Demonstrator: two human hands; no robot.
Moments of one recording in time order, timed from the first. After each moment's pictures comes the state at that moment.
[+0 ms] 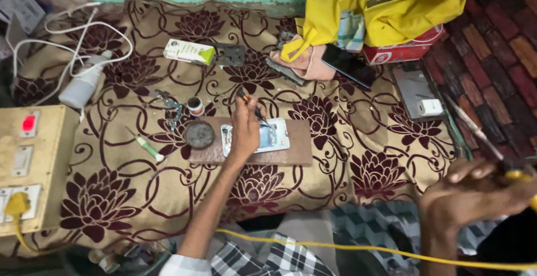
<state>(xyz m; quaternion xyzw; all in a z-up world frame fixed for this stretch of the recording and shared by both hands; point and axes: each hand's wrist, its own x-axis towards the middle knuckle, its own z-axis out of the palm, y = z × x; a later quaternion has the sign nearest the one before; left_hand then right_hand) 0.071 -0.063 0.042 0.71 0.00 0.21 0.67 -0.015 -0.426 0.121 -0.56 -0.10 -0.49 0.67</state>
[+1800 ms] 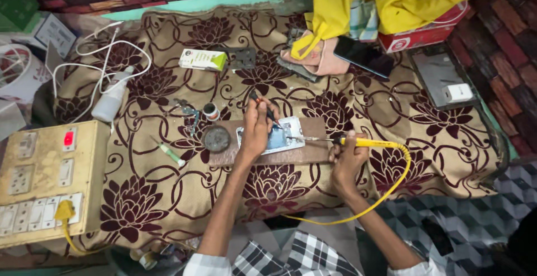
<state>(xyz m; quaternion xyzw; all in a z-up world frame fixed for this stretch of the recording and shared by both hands) 0.080 -0.046 0.033 0.65 -0.08 0.16 0.74 0.043 -0.268 -0.014 -0.51 0.08 -0.19 0.83</state>
